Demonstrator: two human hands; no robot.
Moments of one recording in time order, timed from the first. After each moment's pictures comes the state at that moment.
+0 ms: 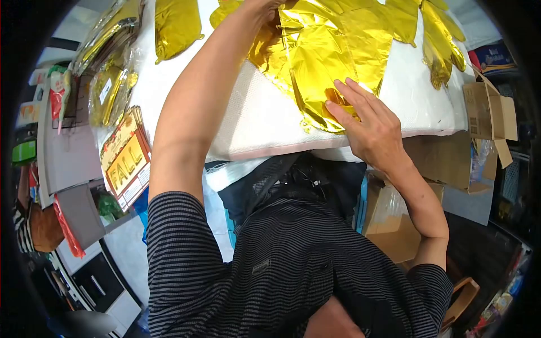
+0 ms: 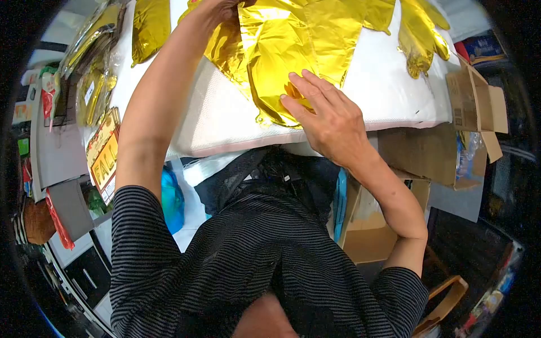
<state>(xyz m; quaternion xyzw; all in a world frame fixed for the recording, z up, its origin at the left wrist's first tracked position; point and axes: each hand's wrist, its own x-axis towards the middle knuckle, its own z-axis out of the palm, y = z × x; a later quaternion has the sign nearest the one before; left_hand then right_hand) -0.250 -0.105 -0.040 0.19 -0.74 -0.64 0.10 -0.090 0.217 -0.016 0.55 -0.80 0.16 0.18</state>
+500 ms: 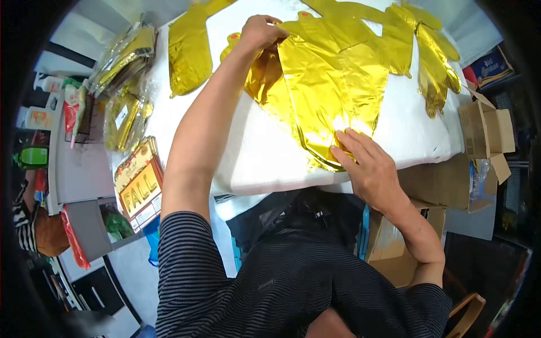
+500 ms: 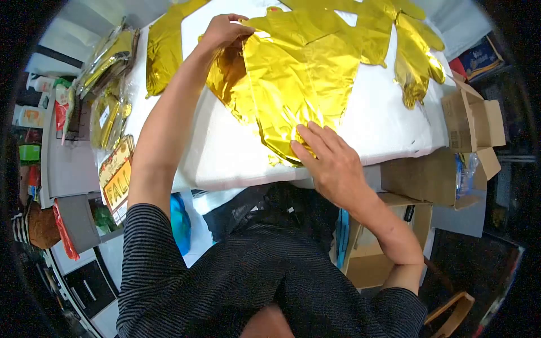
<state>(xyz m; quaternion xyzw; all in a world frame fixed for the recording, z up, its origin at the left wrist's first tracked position) -0.230 -0.130 -0.013 0.16 -0.85 -0.50 0.10 -0.084 0.226 -0.008 0.55 -0.81 0.15 0.11</state>
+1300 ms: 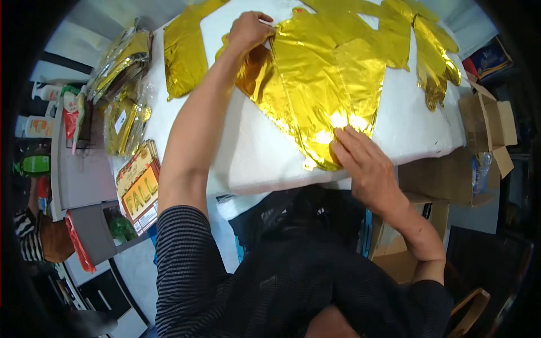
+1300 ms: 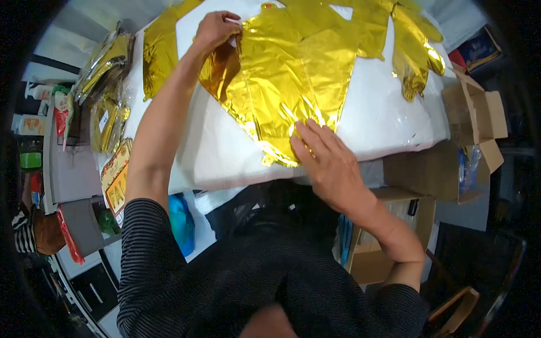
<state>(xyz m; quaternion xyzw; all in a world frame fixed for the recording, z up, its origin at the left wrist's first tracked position) -0.251 -0.158 -0.033 0.14 -0.94 -0.29 0.13 -0.073 0.229 -0.007 0.51 -0.84 0.17 0.06</state>
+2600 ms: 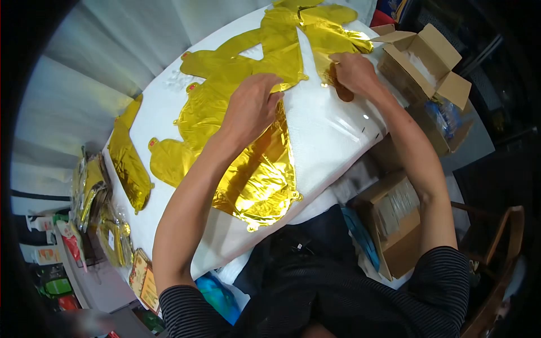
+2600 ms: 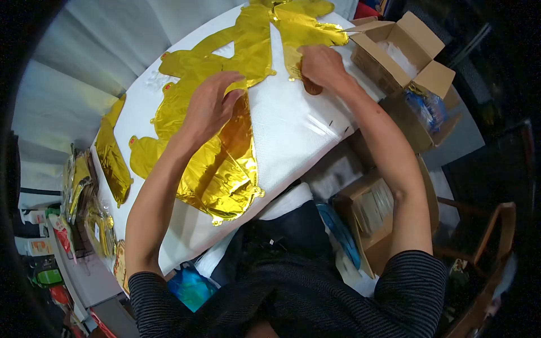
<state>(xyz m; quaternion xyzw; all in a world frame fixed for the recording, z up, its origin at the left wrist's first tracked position) -0.227 0.066 0.024 -0.28 -0.90 -0.26 0.19 -0.309 0.335 0.009 0.12 -0.98 0.13 0.11</state>
